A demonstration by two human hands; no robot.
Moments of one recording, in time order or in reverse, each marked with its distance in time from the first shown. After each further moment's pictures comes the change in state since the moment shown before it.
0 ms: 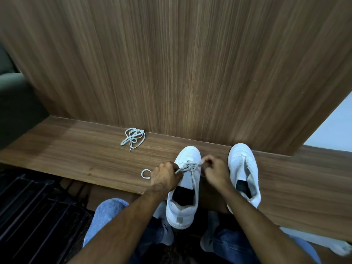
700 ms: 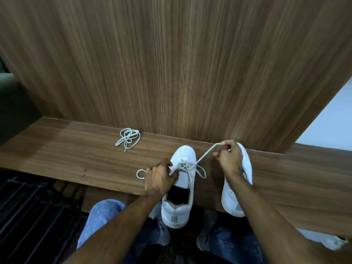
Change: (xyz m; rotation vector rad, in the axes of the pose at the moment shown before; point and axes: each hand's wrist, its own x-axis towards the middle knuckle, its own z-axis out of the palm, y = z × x) left_hand -0.001 -0.011 0.016 -0.124 0.121 0.062; right_hand 0.019 -0.006 -0.041 0.306 0.324 0.209
